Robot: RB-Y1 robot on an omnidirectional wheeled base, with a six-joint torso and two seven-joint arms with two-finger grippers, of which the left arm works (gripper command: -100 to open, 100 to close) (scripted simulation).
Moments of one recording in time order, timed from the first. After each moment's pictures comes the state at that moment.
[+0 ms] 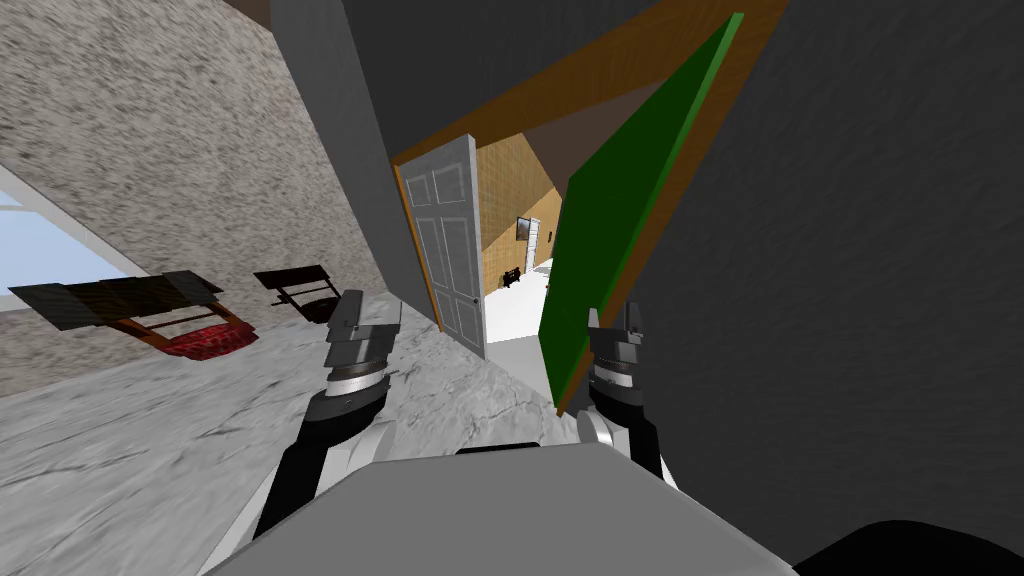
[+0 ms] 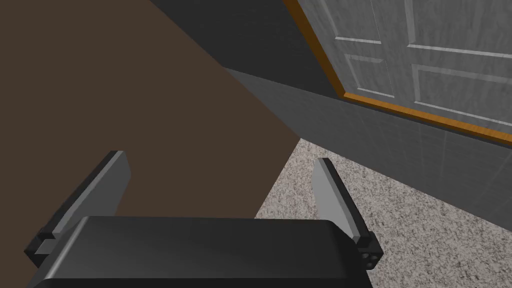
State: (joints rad) arm 0.49 0.03 0.01 -2.35 -0.04 -0.55 -0.04
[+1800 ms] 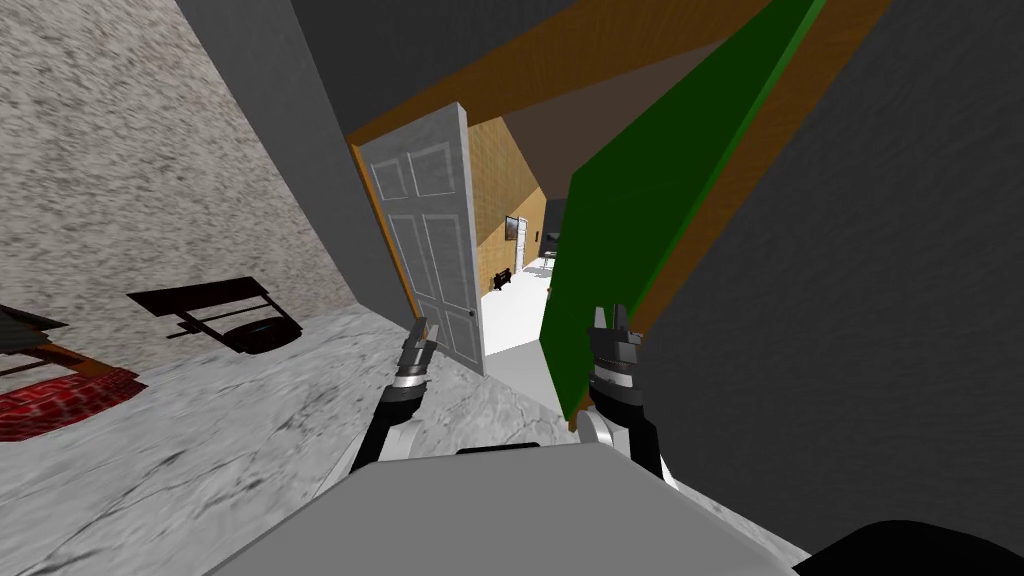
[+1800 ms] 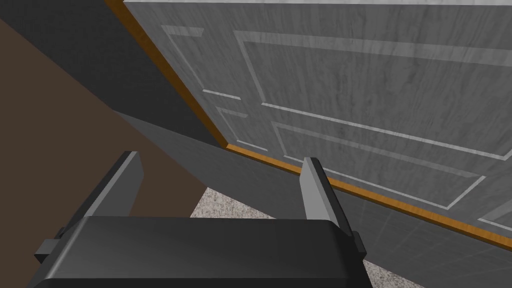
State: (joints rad) arm 0.38 0.08 -0.07 -1.93 -0.04 -0.60 0.00
